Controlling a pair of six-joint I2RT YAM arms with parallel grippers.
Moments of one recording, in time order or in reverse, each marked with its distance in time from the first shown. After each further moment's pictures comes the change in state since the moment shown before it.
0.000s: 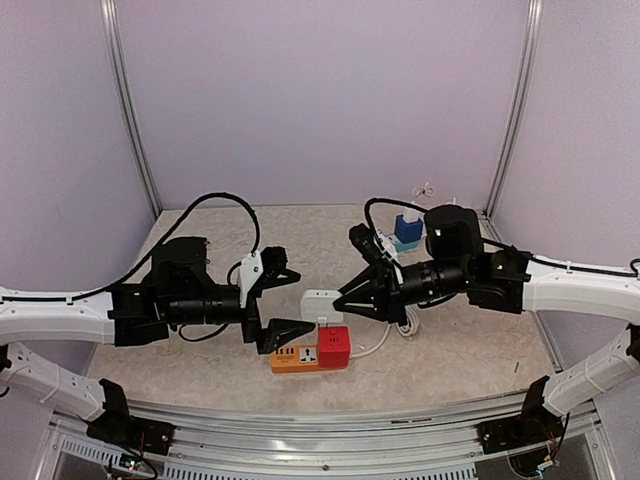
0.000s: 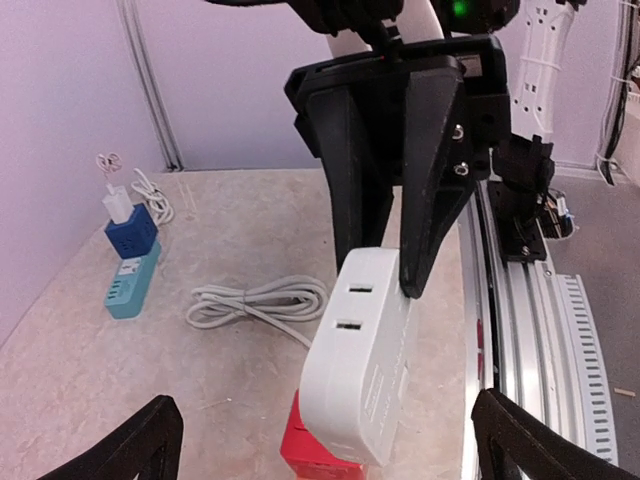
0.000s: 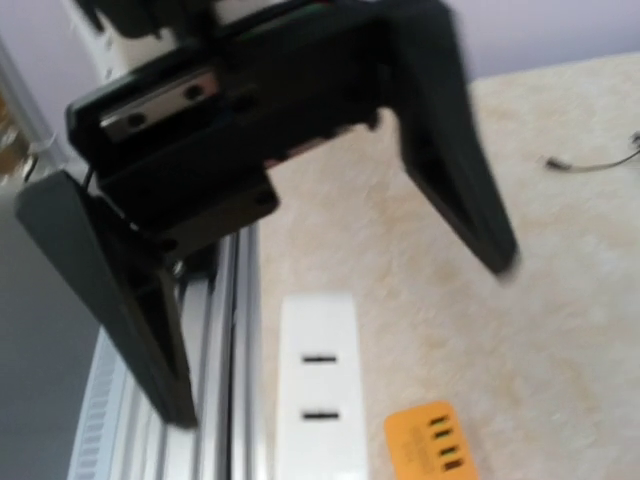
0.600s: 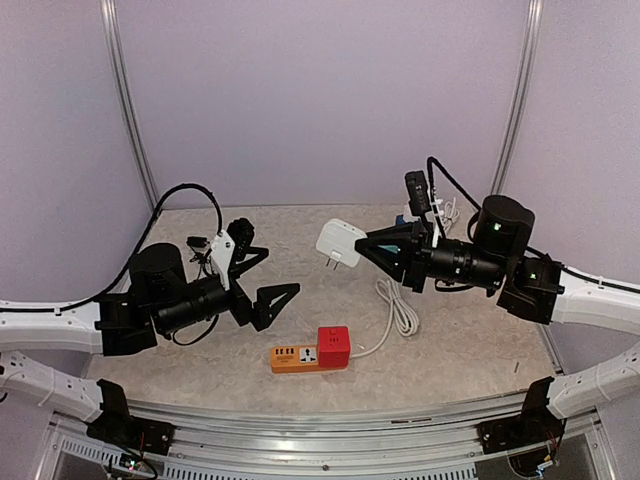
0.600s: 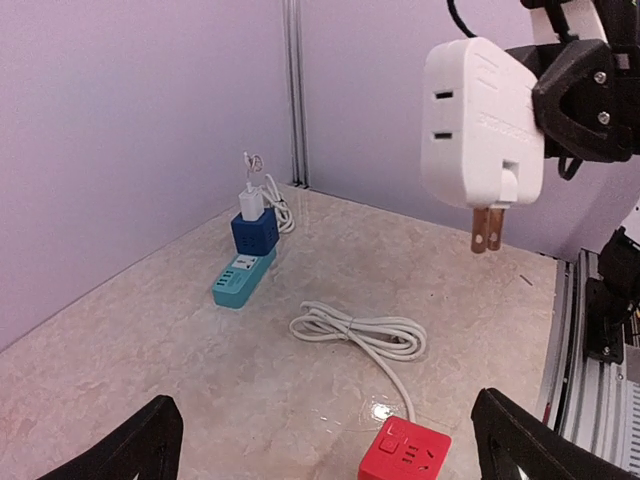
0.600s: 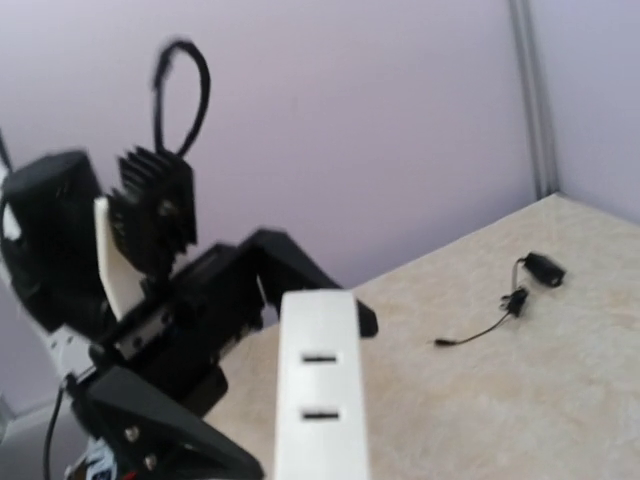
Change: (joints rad) left arm -0.018 -0.126 -0.095 0.145 -0.356 -0.152; right arm -0.003 -0.190 -0.085 0.281 0.267 0.298
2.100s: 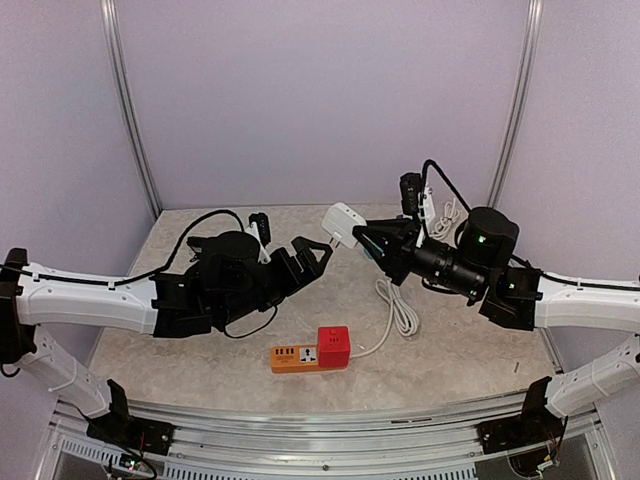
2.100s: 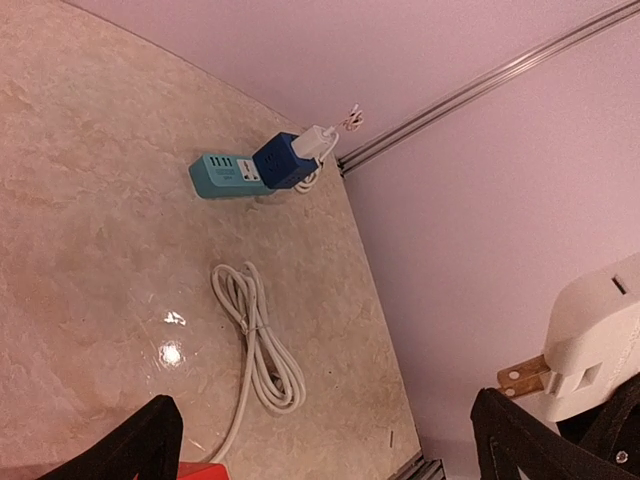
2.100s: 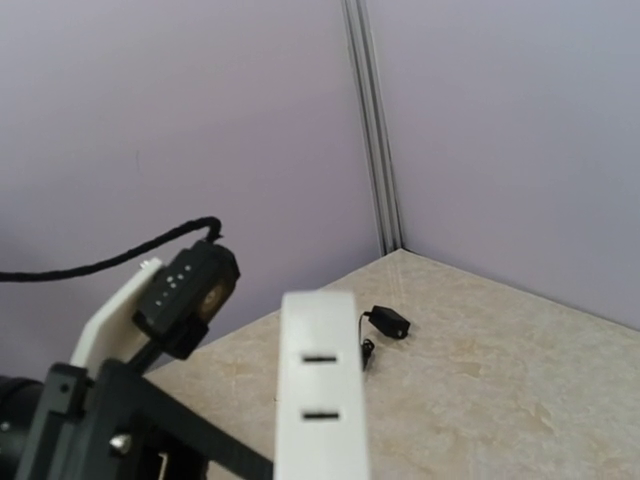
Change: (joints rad) left arm -0.065 0.363 0.289 -0.113 -0.310 -1.077; right arm 0.027 0.080 -0.050 0.190 0.297 -0.101
